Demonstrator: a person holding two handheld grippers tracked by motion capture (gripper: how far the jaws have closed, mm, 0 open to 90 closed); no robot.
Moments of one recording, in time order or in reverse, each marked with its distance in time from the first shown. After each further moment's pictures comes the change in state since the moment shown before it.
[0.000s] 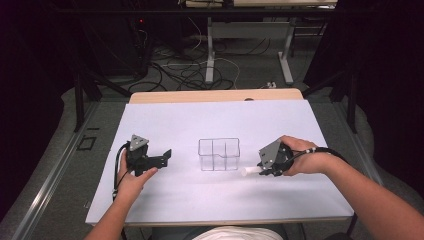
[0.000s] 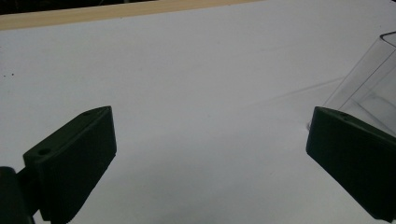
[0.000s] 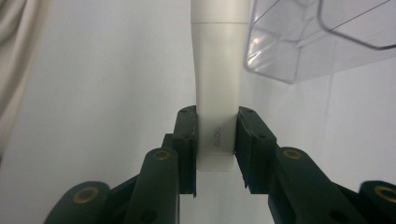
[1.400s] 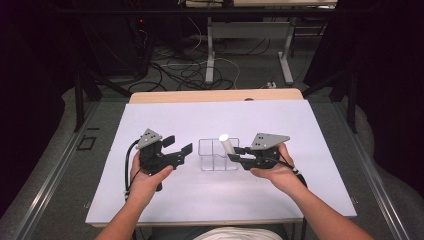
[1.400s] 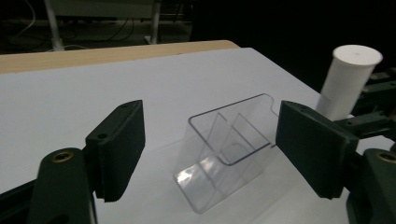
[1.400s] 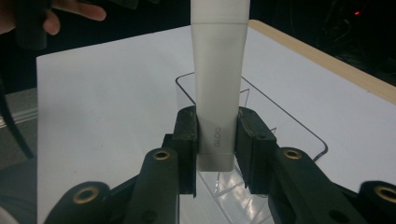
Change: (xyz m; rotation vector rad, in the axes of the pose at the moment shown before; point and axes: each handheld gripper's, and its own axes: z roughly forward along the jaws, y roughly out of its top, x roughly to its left) left arm -0.078 0.047 -0.036 -0.112 -0.270 -0.020; right arm 0.016 0.044 0.014 -0.591 -0.363 0.667
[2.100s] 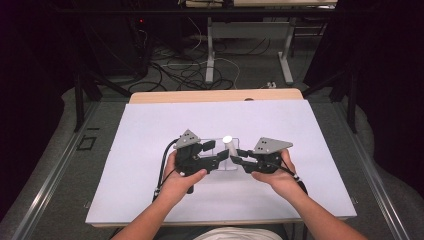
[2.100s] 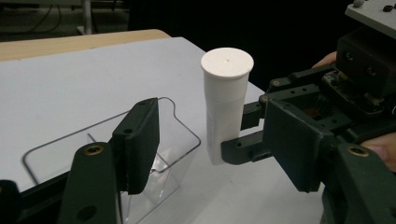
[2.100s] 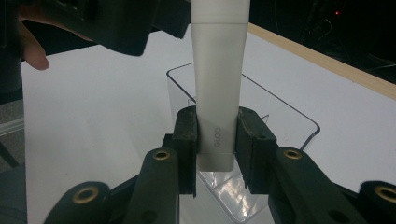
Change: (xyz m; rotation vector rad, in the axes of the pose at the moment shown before) left arm -0.059 0.004 0.051 0.043 -0.210 0.017; right arm 0.004 -0.012 -0.003 -0.020 -0.042 0.030
